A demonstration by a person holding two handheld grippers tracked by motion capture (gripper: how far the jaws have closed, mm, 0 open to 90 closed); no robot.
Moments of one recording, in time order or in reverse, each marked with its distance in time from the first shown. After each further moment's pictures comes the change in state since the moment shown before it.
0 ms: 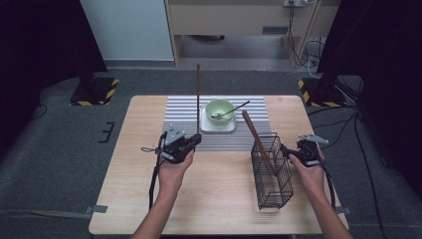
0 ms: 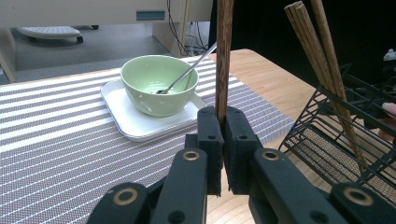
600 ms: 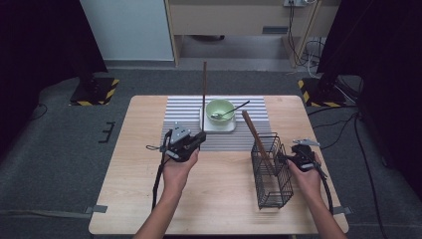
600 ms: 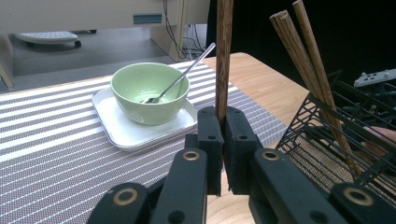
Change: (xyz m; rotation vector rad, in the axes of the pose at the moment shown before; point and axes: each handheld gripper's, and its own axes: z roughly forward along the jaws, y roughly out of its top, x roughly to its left) left arm -0.012 0.009 0.006 -0.007 -0.003 0.013; right arm 0.005 -0.018 0.015 0.108 -0.057 -0.031
